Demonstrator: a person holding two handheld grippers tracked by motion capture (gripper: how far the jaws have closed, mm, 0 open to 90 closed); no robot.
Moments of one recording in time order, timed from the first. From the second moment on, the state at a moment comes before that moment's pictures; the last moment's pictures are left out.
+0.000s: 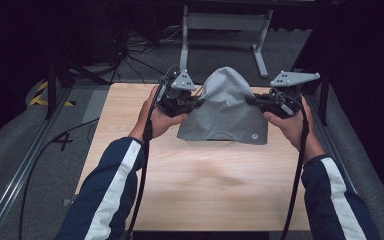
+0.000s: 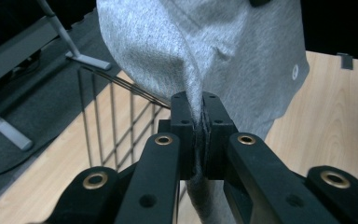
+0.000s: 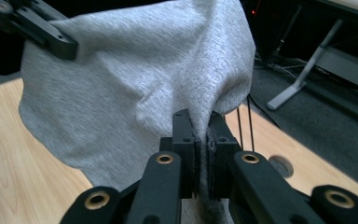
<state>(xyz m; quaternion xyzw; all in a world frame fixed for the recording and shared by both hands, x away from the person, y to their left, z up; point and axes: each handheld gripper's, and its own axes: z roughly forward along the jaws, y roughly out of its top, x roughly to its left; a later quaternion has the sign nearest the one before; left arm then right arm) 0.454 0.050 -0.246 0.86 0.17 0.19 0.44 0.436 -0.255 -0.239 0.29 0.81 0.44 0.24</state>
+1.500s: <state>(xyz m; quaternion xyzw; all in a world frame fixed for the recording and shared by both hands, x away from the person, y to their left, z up) 0.532 0.058 -0.217 0.81 0.27 0.22 0.48 0.516 -0.233 -0.191 0.31 0.77 0.46 0.29</state>
